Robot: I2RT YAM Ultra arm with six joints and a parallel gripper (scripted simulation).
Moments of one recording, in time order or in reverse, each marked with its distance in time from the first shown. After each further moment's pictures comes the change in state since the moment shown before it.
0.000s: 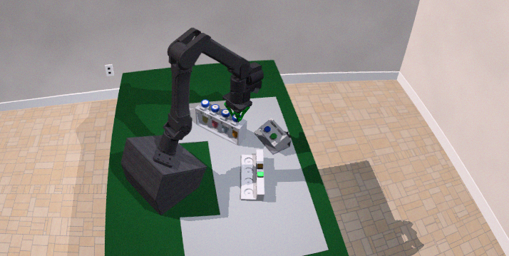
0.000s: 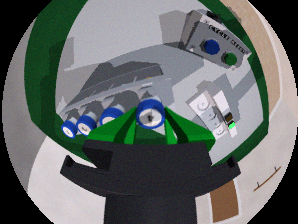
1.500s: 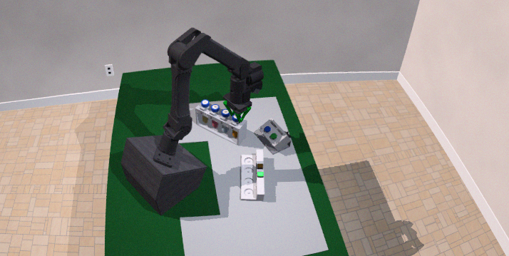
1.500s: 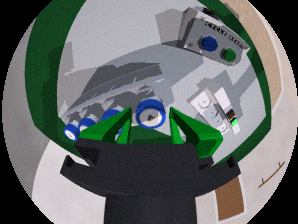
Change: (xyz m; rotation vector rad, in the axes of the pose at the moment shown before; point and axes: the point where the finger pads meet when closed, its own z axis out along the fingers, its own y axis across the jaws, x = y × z) arm 0.000 0.000 0.000 0.000 -0.001 0.050
